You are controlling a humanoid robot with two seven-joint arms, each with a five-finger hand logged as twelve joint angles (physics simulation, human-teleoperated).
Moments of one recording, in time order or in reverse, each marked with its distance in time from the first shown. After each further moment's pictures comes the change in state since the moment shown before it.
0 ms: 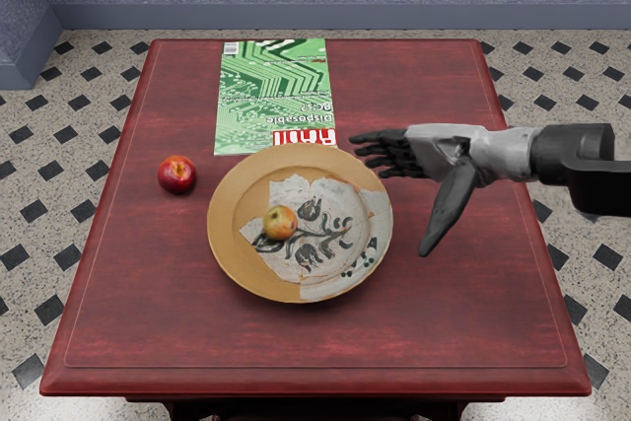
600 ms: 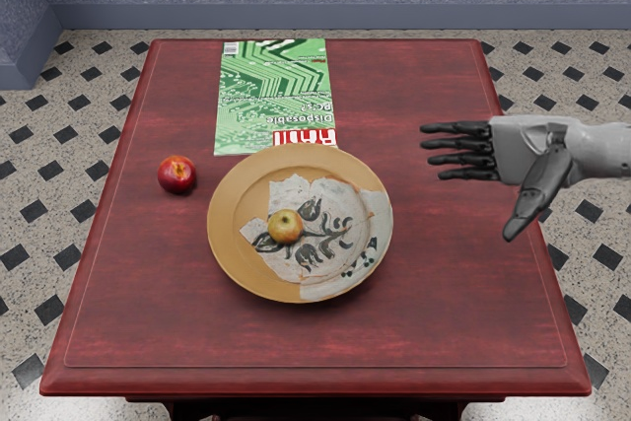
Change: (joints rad) left arm 0.000 0.000 0.000 0.000 0.000 0.000 0.000; right arm -0.055 -0.213 0.007 -0.133 0.372 0.176 0.000
